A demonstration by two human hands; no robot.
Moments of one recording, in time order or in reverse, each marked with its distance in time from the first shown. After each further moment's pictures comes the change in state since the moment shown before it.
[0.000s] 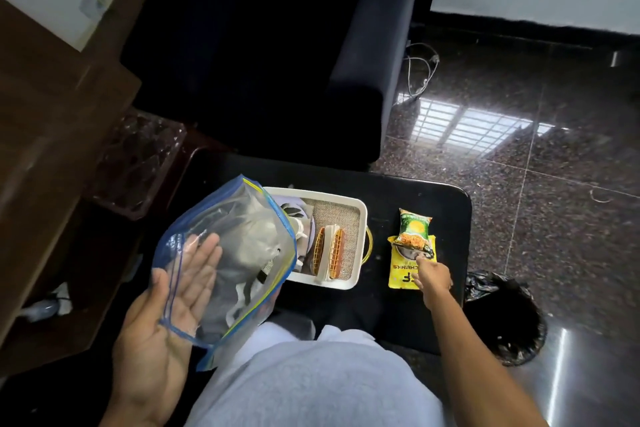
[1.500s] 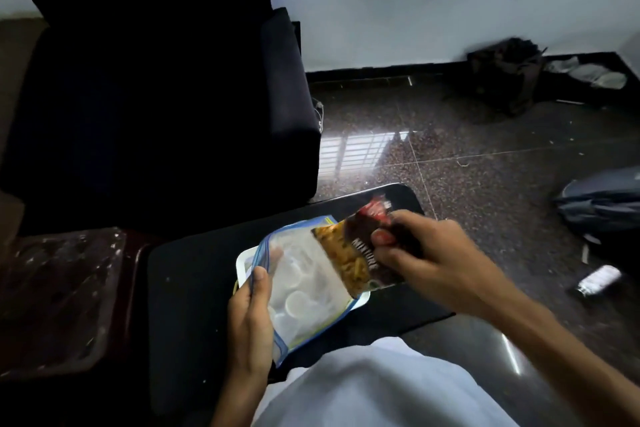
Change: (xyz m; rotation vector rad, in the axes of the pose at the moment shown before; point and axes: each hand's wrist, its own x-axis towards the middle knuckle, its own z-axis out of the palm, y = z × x) left_hand 0.078 0.044 -0.039 0.367 -0.282 0.002; right_hand -0.385 -0.050 0.028 -0.545 -0.046 -1.078
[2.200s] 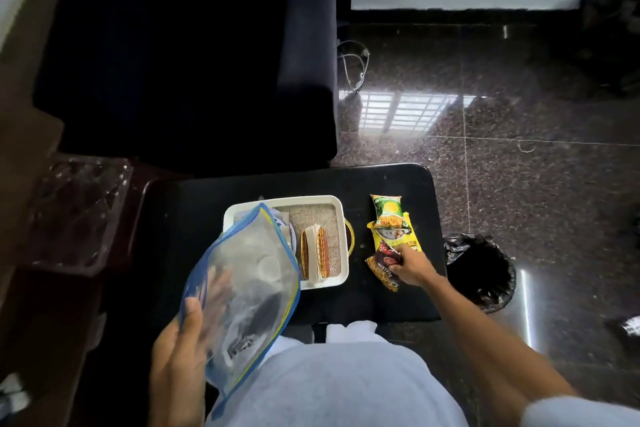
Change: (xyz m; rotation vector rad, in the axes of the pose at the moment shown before) left_hand -0.064 -0.005 0.087 -0.122 0.263 -0.087; right_hand 0.102 0.352 0.079 -0.209 -0.497 0.530
